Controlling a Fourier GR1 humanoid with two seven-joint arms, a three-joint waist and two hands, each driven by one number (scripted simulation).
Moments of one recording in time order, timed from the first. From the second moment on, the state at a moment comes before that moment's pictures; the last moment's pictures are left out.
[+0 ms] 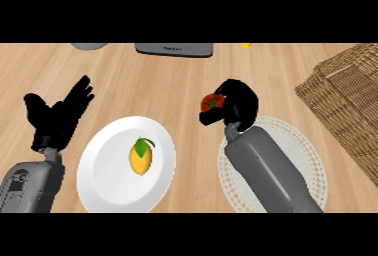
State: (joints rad) left arm -0.28 0.26 0.09 -1.37 0.07 -0.05 0.22; right arm -0.68 0.00 0.34 -1.09 0.82 -0.41 0.99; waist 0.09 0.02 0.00
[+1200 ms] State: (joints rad) left arm -0.21 0.28 0.14 -1.37 0.08 -0.05 0.21; right arm -1.23 -0.07 0.17 -0.89 1.18 -0.55 1.15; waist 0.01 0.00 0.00
